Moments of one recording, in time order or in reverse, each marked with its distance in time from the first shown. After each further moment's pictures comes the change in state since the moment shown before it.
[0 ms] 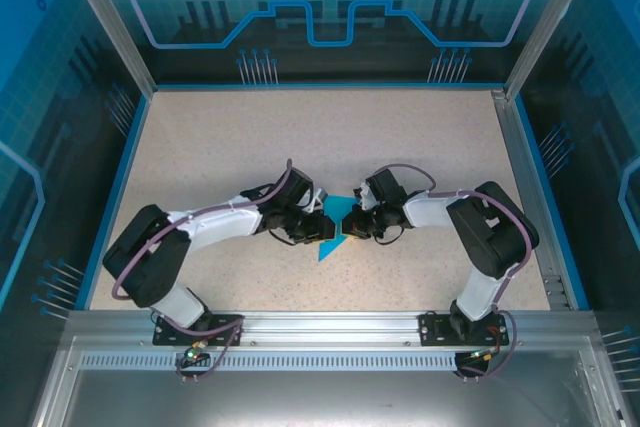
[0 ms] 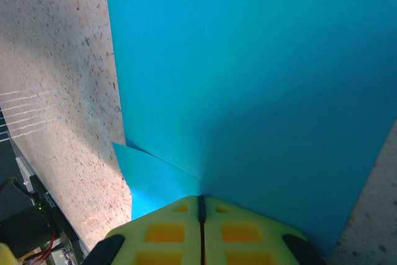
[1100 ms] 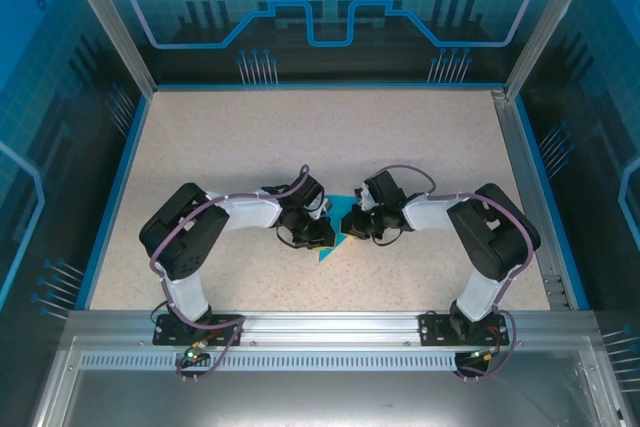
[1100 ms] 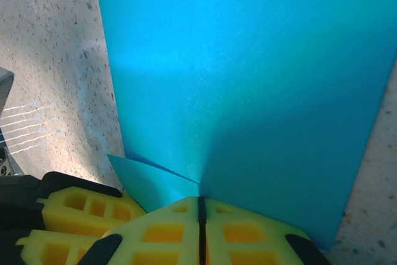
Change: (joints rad) left arm 0.000 0.209 0.063 -0.045 -0.014 0.094; right arm 0.020 -0.013 -0.019 0.045 0.050 0.068
